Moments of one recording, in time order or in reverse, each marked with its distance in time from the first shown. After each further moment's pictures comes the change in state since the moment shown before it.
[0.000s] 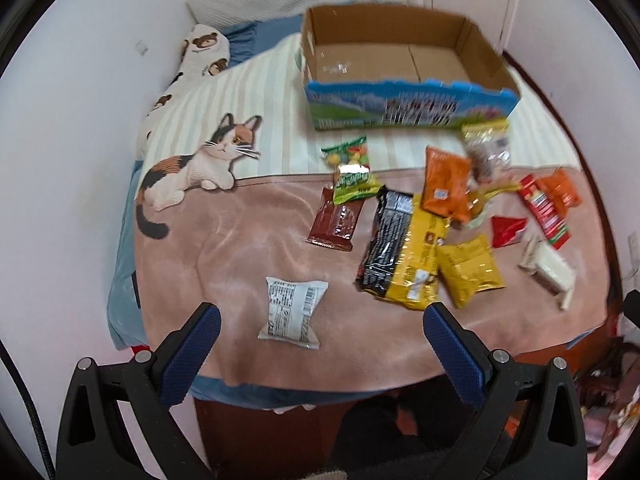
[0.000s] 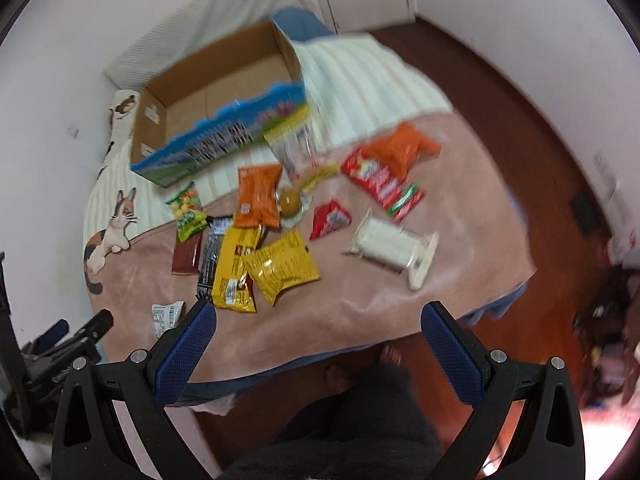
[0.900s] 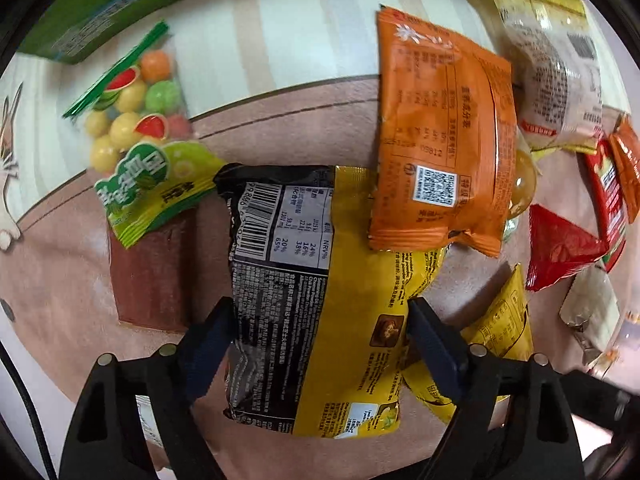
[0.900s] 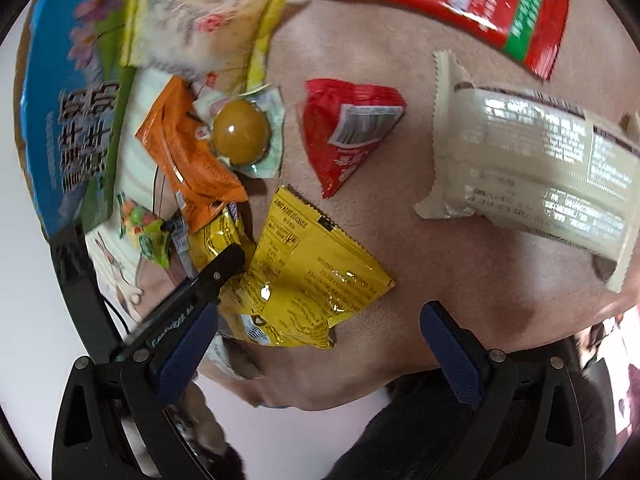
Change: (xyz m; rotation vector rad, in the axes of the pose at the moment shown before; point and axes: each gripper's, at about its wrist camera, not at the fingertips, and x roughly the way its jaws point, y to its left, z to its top) left arm 0.230 -0.091 0.083 0.126 0.442 -0.192; right arm 0.237 -0.024 0.051 0.493 0.556 0.276
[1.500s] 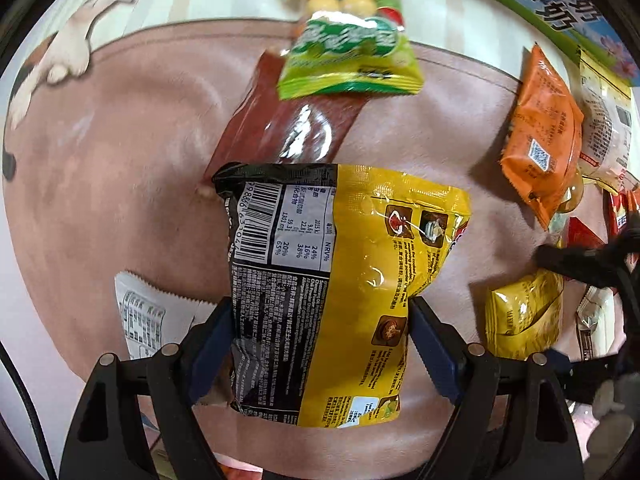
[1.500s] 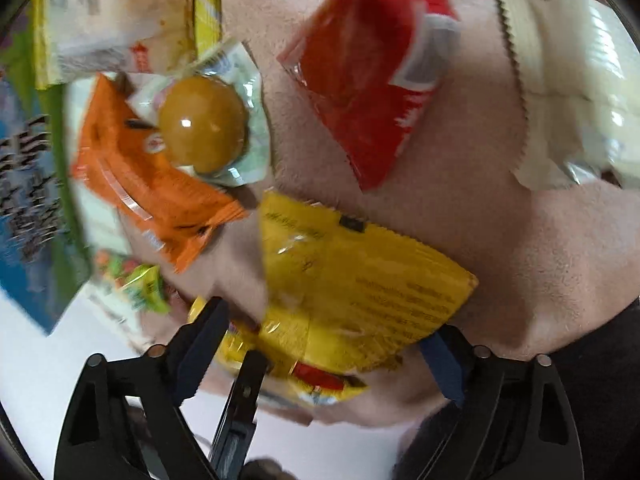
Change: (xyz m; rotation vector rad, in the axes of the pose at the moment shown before) left arm 0.029 0.102 -0.102 -0.296 -0.040 -0.035; right arm 0.074 0.039 0.012 0.209 0.041 -0.115
